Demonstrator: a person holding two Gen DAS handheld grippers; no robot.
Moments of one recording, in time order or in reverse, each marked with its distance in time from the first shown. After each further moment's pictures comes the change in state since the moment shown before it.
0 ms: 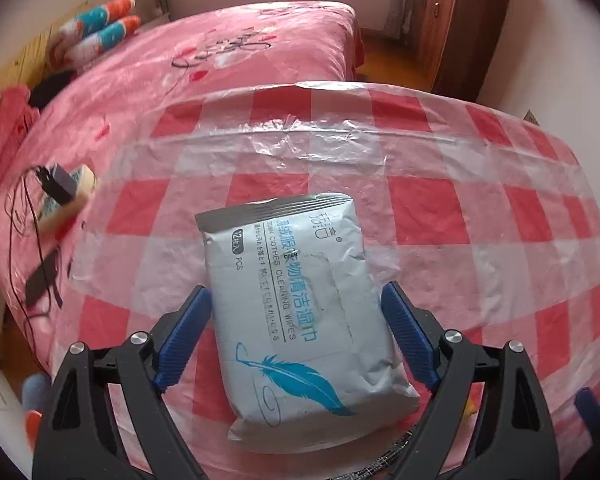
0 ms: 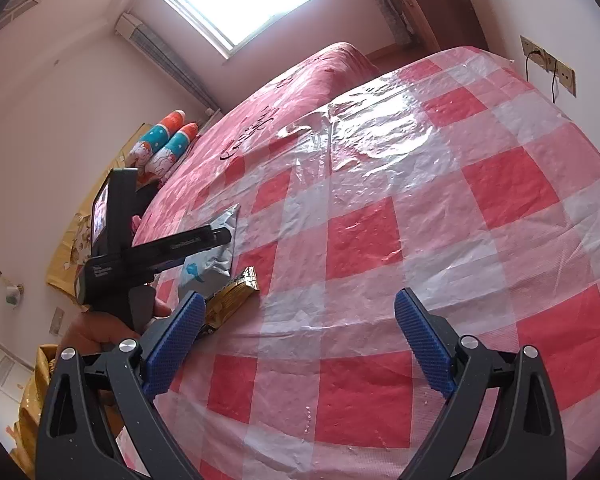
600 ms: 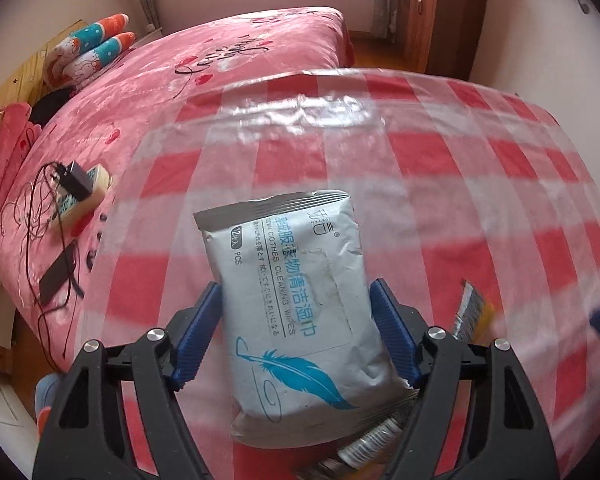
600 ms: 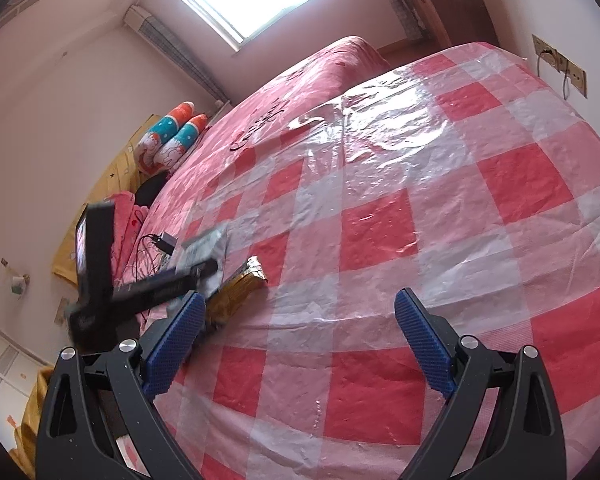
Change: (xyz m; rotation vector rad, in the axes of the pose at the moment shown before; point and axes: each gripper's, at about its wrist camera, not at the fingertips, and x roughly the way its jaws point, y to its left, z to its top) left arm -0.032 0.019 -0.054 0.064 -0.025 -0.006; right arm 0.005 0.007 -0.003 -0.034 0.031 0.043
